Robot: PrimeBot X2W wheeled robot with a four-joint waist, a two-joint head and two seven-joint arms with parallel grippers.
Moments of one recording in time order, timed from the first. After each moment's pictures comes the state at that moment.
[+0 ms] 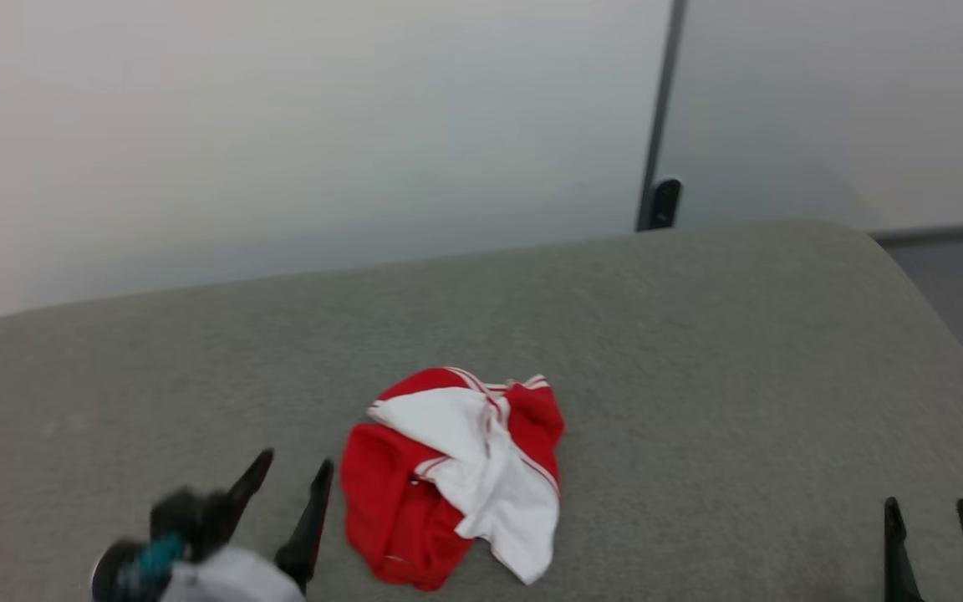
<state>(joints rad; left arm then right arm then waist) -0.03 0.28 -0.17 0.24 -0.30 -0.13 -0.18 0.13 -0.05 -0.22 0.13 -0.01 0.13 -0.26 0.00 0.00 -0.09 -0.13</state>
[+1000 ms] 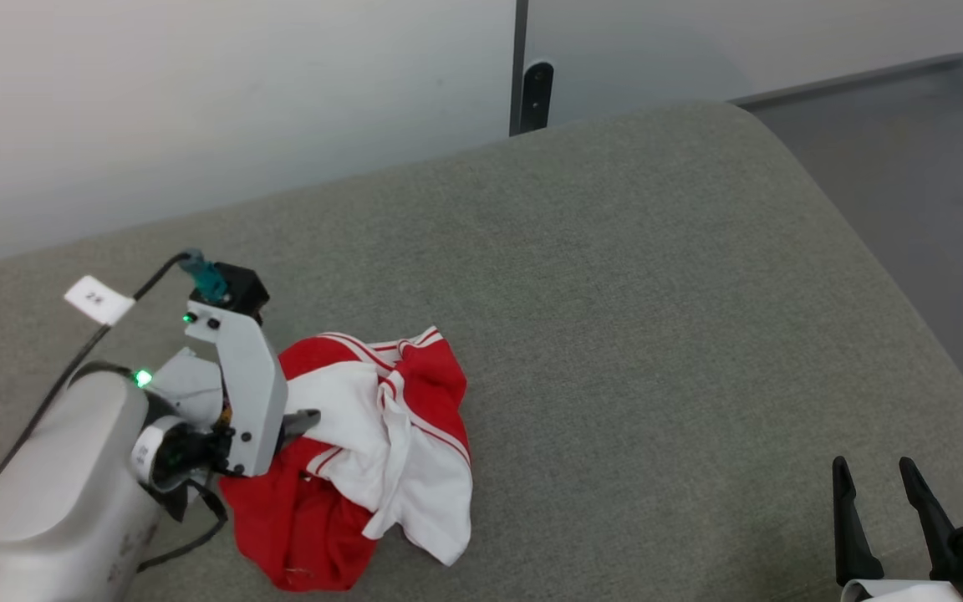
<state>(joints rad) -0.62 0.53 -0.49 0.38 -0.78 -0.13 0.87 0.05 -0.05 -0.11 0.17 0.11 0.13 -0.26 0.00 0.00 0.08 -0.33</state>
